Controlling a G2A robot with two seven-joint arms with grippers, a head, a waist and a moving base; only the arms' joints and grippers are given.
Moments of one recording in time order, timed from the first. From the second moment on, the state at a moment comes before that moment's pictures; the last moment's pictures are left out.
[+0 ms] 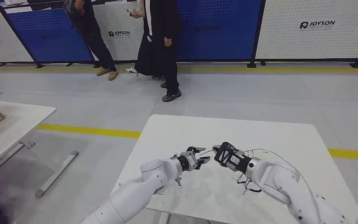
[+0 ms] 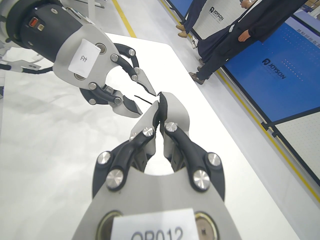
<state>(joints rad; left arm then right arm) 1.23 -1.05 -0.94 -1.67 -1.45 0.34 0.17 -0.90 -0.99 0.64 -1.64 -1.16 -0.34 0.22</state>
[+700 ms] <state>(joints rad) 1.24 -1.04 -0.95 -1.71 -1.39 0.32 0.17 -0.93 -1.00 0.68 -1.64 -1.15 -0.34 0.22</state>
